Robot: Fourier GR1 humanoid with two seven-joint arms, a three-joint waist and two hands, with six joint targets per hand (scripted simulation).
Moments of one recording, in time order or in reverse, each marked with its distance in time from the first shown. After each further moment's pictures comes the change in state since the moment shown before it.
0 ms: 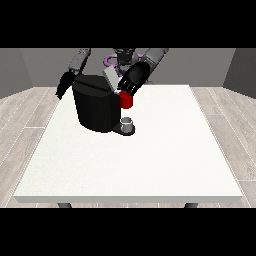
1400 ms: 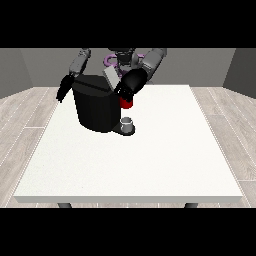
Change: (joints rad) left arm -0.036 0.058 -0.014 0.015 -0.082 0.119 -0.130; right arm -0.031 0.010 0.019 -0.022 0.021 -0.018 0.013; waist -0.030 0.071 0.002
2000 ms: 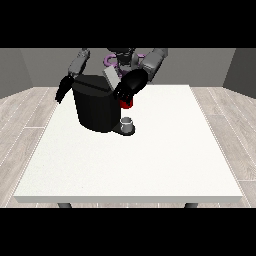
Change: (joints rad) left arm -0.004 0.035 -0.030 -0.016 -0.058 0.056 -0.069; right arm -0.014 -0.013 -0.004 -0.008 0.008 -0.002 0.013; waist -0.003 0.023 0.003
